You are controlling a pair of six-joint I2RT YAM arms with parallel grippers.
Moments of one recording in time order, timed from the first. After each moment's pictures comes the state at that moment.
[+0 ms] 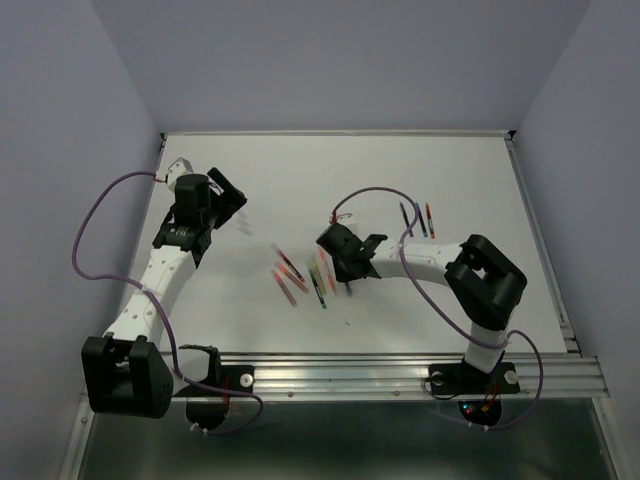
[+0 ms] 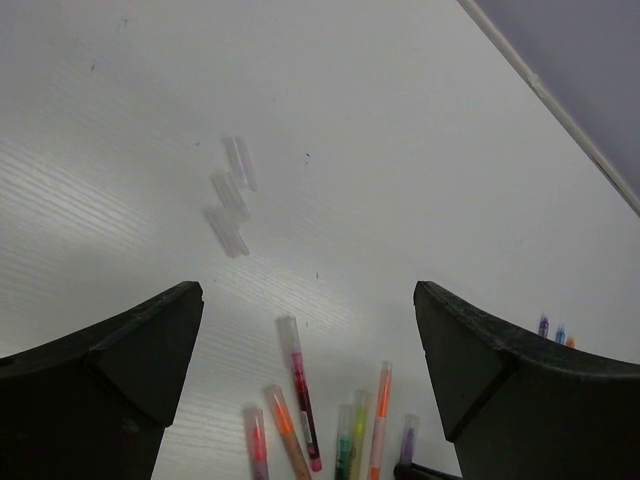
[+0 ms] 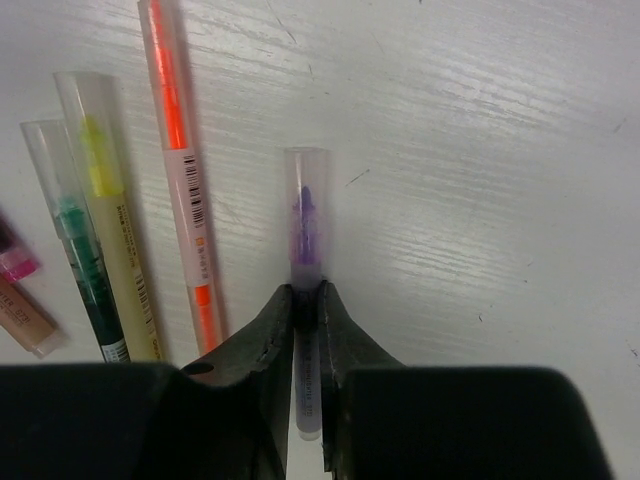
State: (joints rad) left arm -0.12 1.16 0.90 -0.28 -0.15 -0.74; right arm 0.90 1.83 1.14 -0.42 0.33 0.61
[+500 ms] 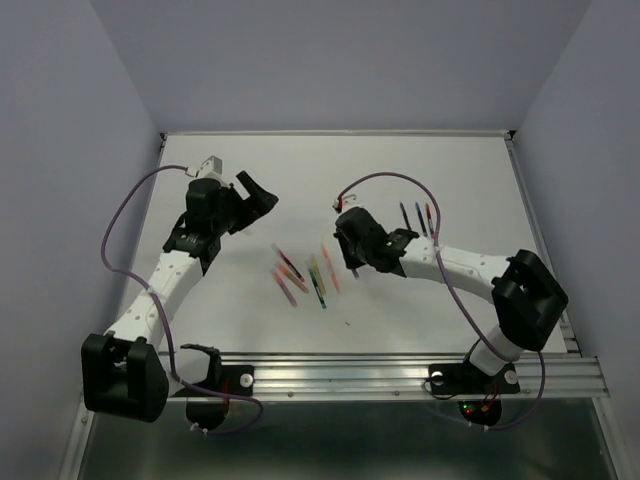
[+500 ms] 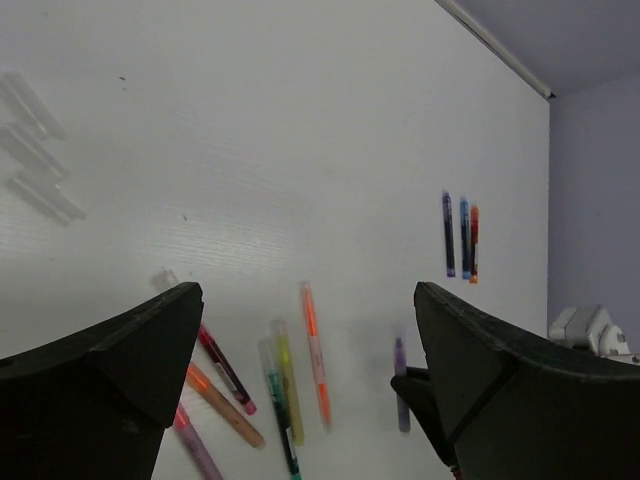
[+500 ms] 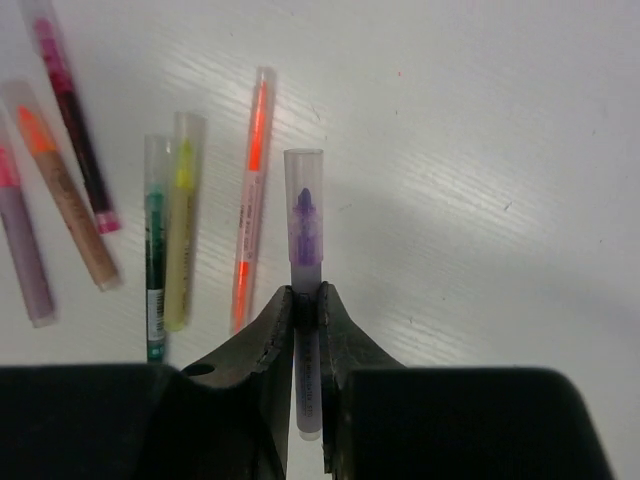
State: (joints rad) left arm -0.18 1.15 0.84 -0.15 0.14 -0.73; right arm 0.87 1.63 1.08 -0.35 0.31 0.38
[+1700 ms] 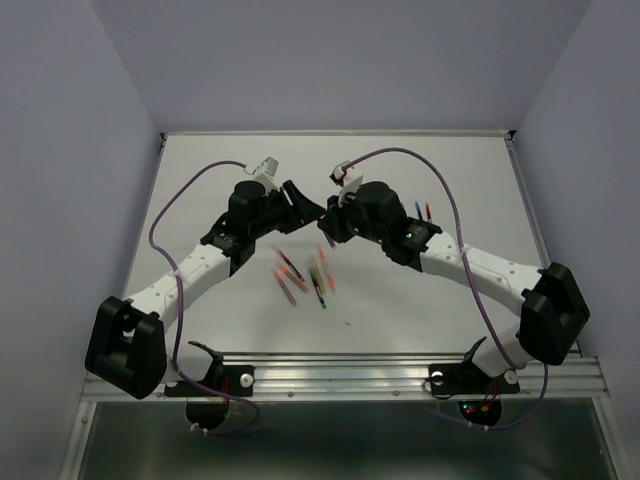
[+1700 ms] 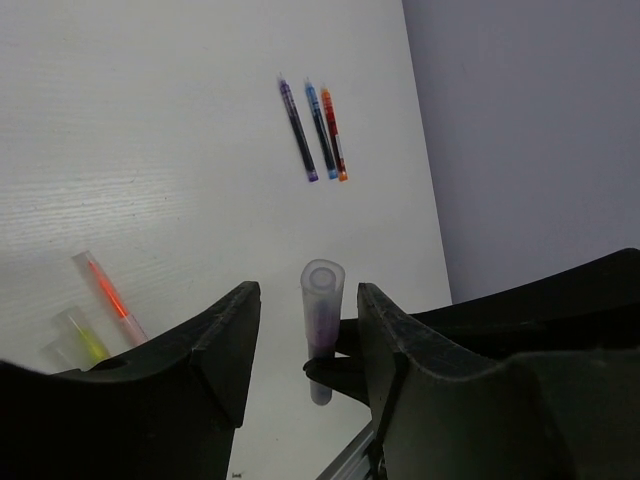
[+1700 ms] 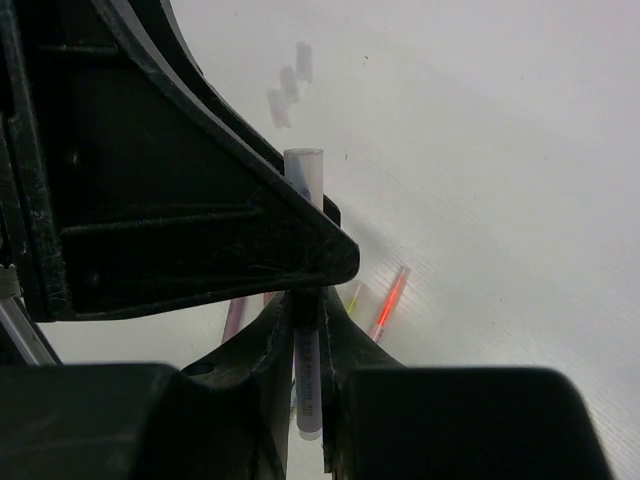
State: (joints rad) left arm -0.48 1.28 0.84 0.12 0.30 -0.86; right arm 0.80 1.48 1.12 -0.01 -0.05 0.23
